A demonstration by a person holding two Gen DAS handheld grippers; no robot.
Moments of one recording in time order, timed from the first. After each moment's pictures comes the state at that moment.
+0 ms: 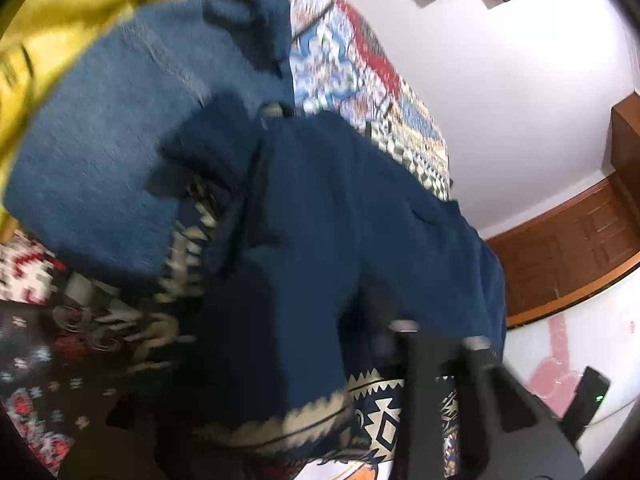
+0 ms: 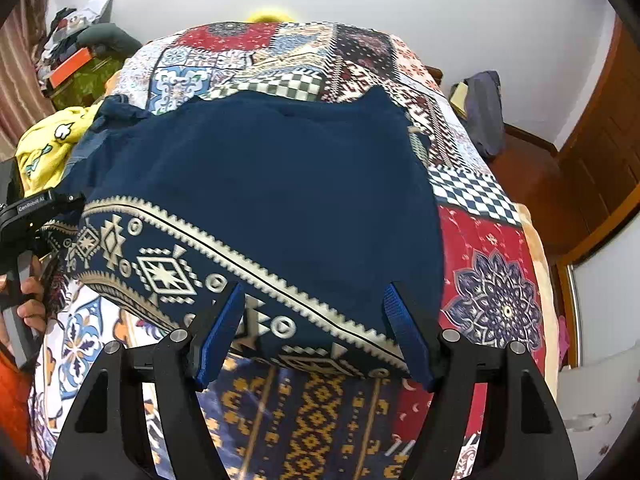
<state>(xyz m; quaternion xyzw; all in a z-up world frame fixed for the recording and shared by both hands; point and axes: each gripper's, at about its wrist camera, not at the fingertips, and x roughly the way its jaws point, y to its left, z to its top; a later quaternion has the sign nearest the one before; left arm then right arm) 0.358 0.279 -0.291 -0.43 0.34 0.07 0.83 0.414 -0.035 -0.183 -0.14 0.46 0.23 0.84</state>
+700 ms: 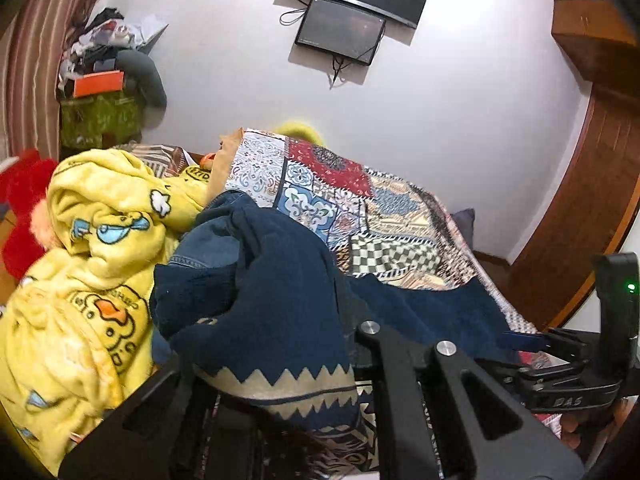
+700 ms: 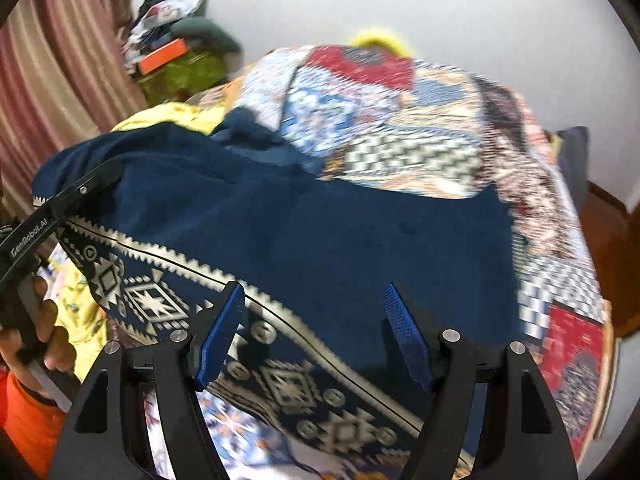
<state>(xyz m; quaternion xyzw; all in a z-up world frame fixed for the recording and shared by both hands) 0.296 0.253 -0.160 -0.19 0.24 0.15 0.94 0.389 0.096 -0.161 -0.14 0.44 0.39 0.79</state>
